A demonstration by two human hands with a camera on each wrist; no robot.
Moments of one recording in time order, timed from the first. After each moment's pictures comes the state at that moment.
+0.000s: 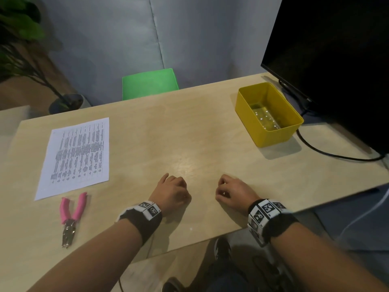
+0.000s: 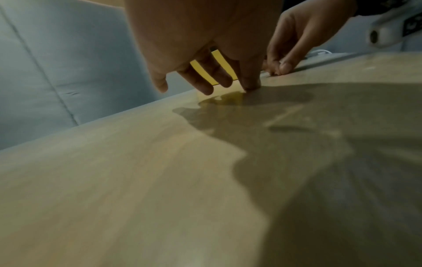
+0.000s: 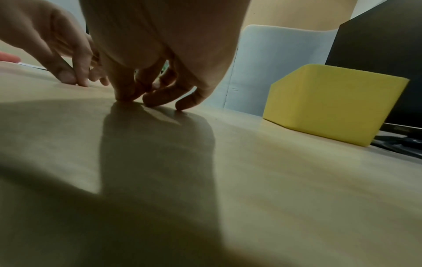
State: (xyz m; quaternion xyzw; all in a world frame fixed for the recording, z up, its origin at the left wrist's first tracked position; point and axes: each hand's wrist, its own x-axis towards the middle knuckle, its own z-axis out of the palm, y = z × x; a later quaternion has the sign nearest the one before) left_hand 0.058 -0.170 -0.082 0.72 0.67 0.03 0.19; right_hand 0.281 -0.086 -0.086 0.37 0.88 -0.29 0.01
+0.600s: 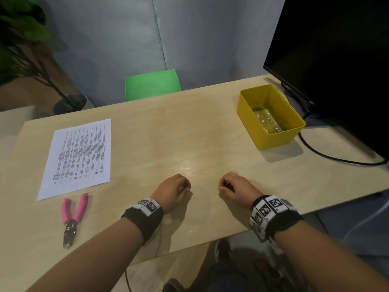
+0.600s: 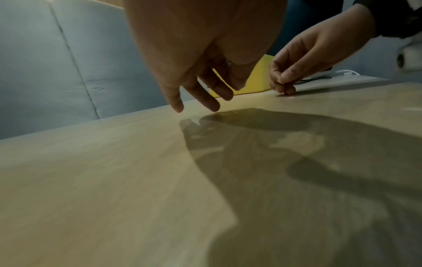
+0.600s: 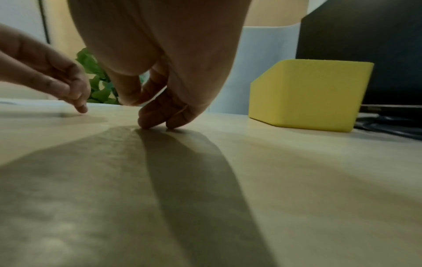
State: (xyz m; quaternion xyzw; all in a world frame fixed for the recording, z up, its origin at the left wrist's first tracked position) left_hand 0.056 -0.159 -0.081 0.66 0.69 0.12 0.27; right_hand 0.284 -0.066 -0.086 0.40 0.84 -0.37 -0.02
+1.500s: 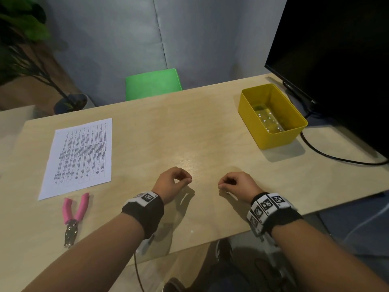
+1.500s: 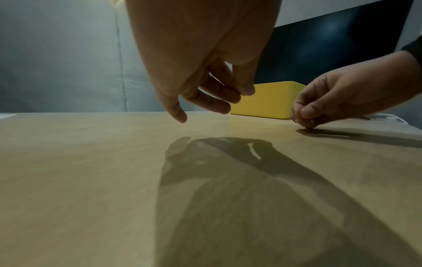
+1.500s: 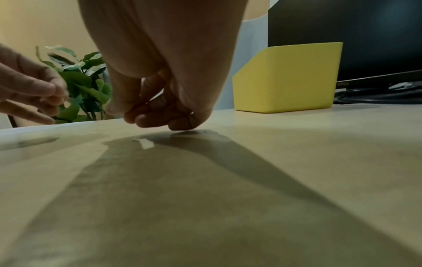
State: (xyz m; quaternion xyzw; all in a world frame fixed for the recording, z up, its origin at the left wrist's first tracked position) left_hand 0.058 -0.149 -0.070 0.50 0.73 0.30 0.35; right_hand 0.278 -0.064 -0.087 0.48 0.70 -0.51 -0.10
